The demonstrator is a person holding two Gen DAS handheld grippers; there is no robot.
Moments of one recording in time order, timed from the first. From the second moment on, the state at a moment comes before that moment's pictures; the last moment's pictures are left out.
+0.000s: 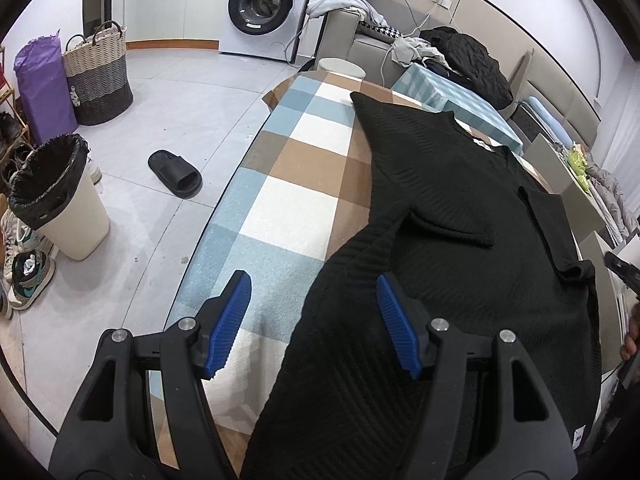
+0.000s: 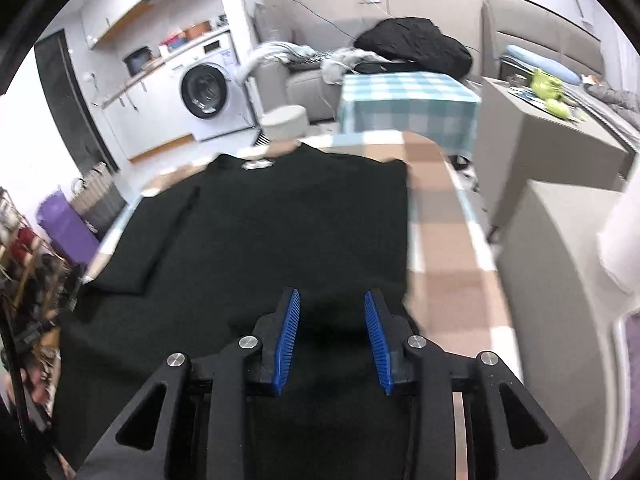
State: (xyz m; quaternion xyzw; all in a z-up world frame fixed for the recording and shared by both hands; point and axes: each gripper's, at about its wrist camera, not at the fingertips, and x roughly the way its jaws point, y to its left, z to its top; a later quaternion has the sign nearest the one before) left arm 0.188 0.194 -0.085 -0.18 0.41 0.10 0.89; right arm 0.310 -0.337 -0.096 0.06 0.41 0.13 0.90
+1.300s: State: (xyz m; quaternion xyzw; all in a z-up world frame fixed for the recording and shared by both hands) left arm 0.239 0.194 -0.096 -0.18 0.42 0.10 0.88; right arm 0.380 -0.371 -0.132 0.10 0.46 0.08 0.88
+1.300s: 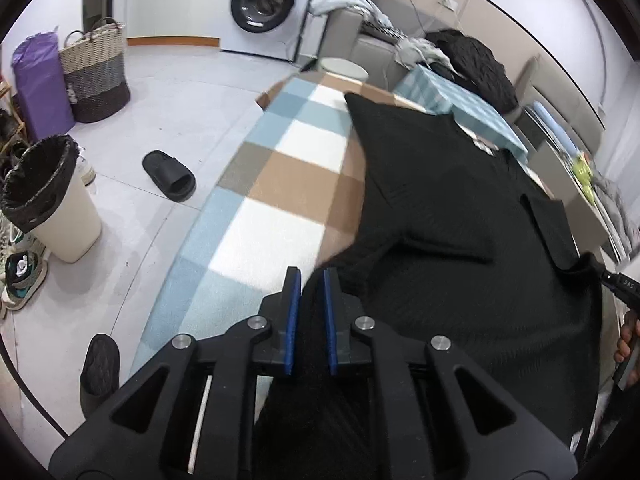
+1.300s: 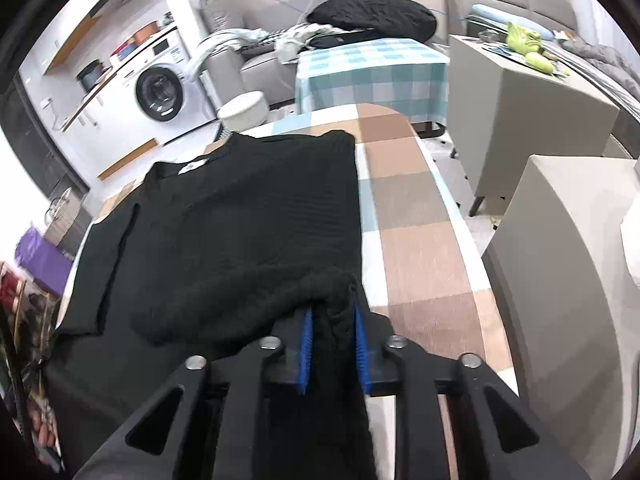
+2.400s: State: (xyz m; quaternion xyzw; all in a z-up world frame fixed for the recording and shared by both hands) left arm 0.133 0.187 -0.103 -0.18 0.44 0.09 0.88; right arm 0.227 -0.411 -0.123 0.14 0.39 0.13 0.90
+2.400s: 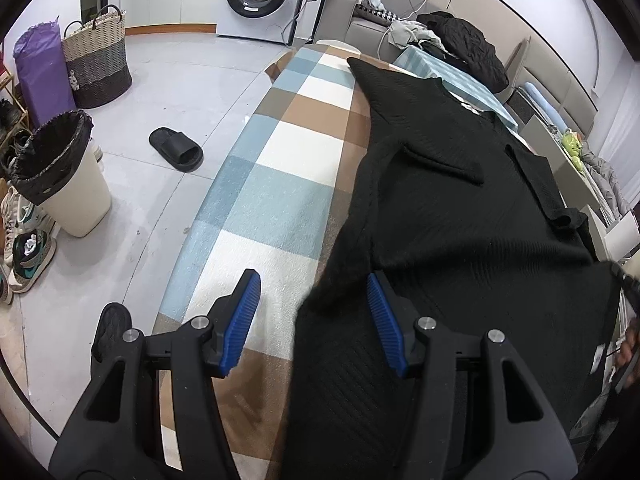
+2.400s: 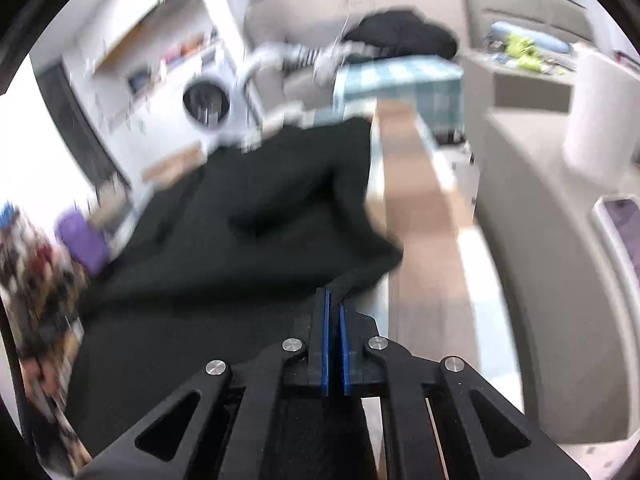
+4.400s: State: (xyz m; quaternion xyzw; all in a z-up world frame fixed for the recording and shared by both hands) left arm 0.080 0.148 -0.103 -0.09 0.42 0.06 0.90; right arm 0.113 -0.401 -0.173 0.08 0.42 0.18 0.89
